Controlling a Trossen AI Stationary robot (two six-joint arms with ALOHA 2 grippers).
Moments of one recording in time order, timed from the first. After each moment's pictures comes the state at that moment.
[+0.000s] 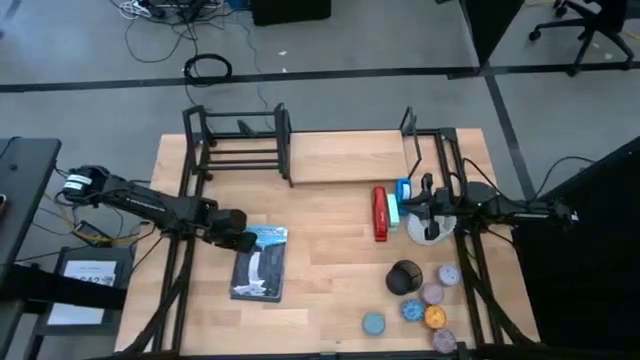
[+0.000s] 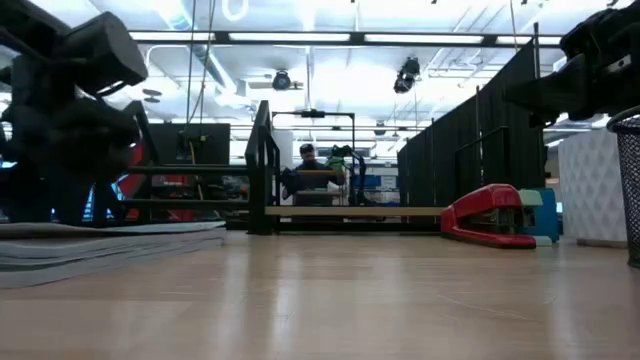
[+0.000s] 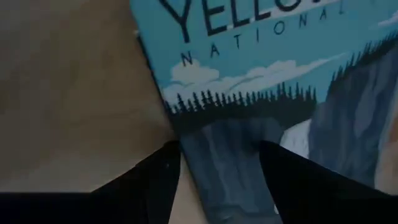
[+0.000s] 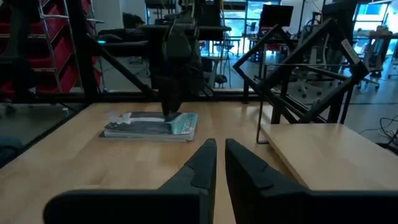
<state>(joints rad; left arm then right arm) -0.13 1.05 0.33 -0.45 0.18 -1.37 -0.08 0.02 0.01 0.04 -0.02 -0.02</state>
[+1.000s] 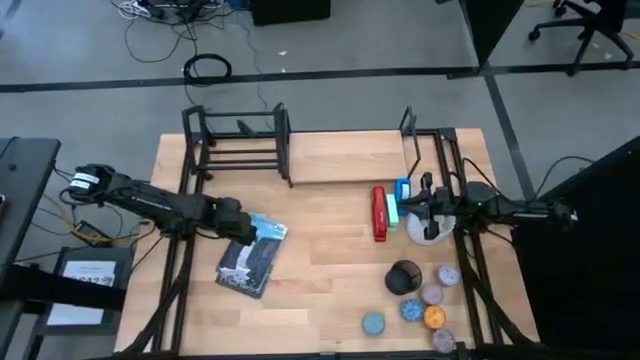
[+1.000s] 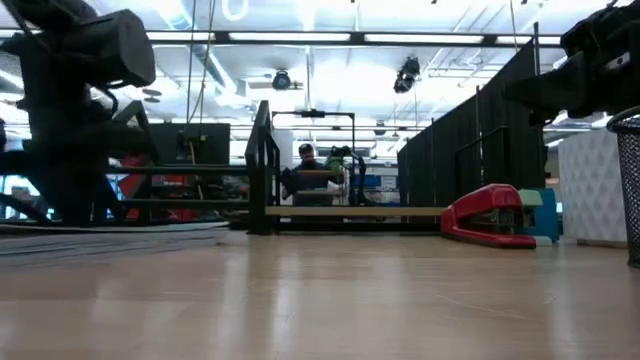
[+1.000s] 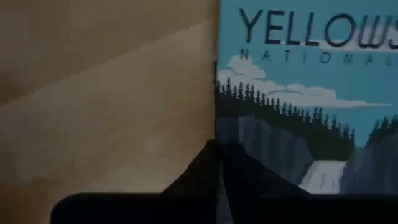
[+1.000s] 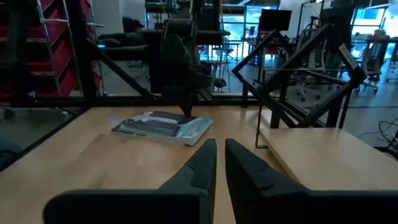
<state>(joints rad) -0.14 1.10 0.54 -0.83 -0.14 -1.34 -0.08 0.02 0.01 0.06 -0.02 -0.02</state>
